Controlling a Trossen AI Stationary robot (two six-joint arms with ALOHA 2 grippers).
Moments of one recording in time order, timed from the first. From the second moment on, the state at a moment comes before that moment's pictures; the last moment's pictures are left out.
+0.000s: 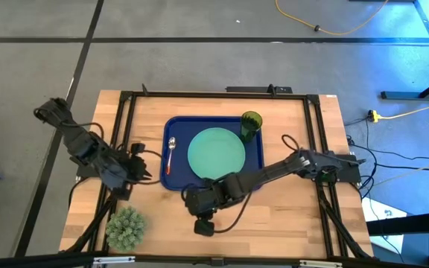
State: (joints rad) left arm -0.68 0.98 1.11 -1.07 -0.35 -0.42; right arm 0.38 2.33 2.36 -1.04 0.00 0.51
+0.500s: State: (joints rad) left arm -0.68 0.91 1.11 -1.07 -0.36 -0.42; right arm 0.39 2.47 2.36 -1.03 -0.03 0.65
